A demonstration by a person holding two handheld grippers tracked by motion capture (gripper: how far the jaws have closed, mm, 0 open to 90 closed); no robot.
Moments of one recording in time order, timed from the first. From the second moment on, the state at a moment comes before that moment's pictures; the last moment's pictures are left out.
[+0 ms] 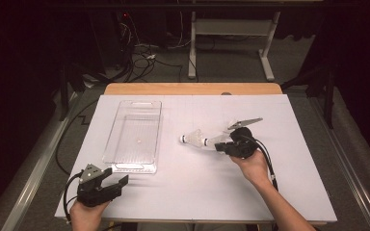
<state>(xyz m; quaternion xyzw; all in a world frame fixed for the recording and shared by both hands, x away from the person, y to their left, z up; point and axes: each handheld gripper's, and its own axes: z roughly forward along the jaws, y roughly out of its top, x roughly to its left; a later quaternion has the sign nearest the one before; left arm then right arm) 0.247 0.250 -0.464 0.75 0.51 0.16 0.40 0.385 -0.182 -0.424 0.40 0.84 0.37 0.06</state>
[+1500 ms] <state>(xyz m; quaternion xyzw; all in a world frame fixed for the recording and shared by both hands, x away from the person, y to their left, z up) 0.248 0.250 -0.465 0.75 0.51 0.16 0.40 0.405 -0.158 -0.429 0.40 0.84 0.37 0.04</state>
